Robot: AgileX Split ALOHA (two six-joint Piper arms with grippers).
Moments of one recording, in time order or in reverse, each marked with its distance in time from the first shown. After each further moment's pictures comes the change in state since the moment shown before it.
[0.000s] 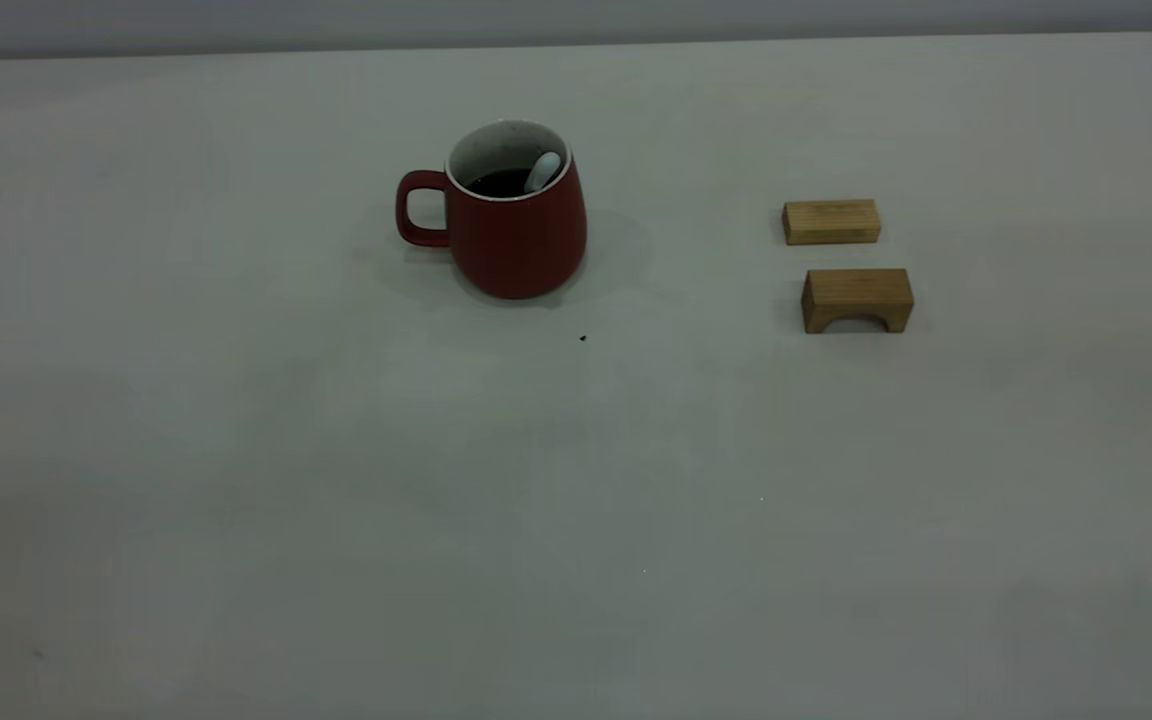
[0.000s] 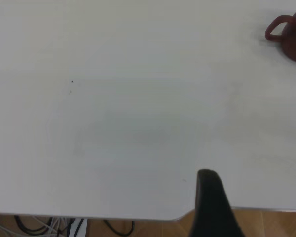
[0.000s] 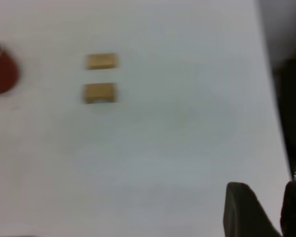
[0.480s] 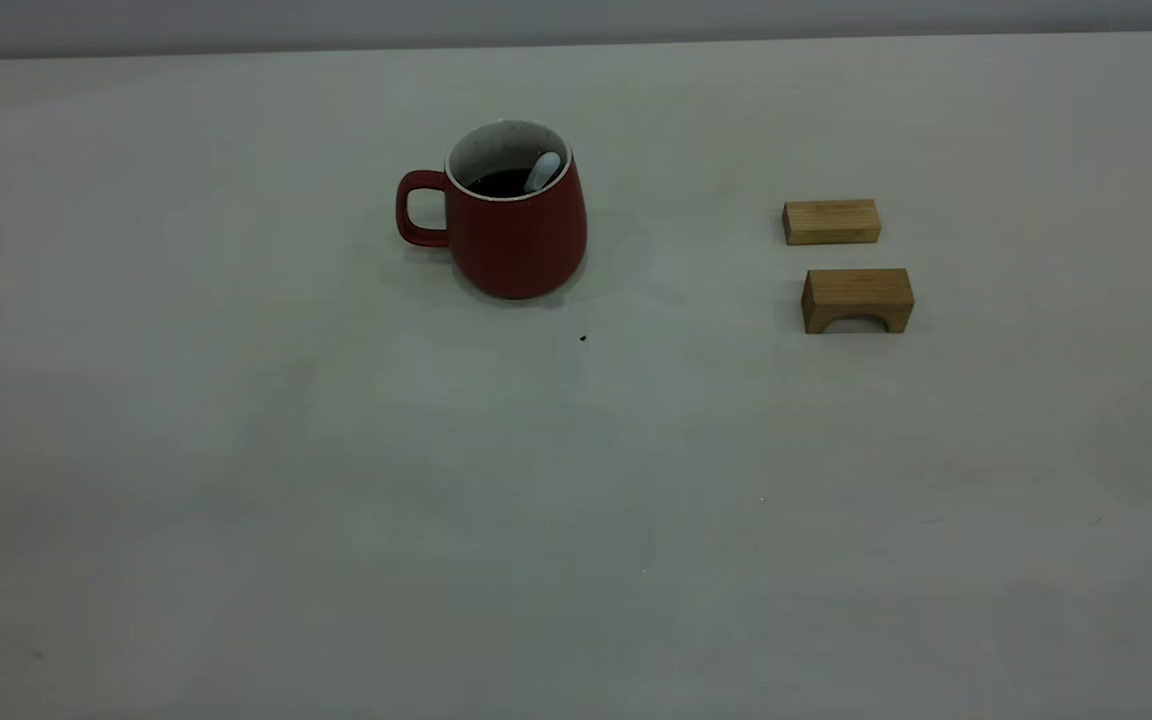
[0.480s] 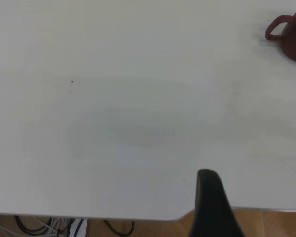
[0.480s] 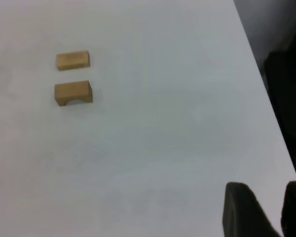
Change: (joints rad) left arm 0.000 0.000 0.000 0.000 0.000 0.000; right arm -0.078 -0.254 0.279 0.013 -0.094 -0.015
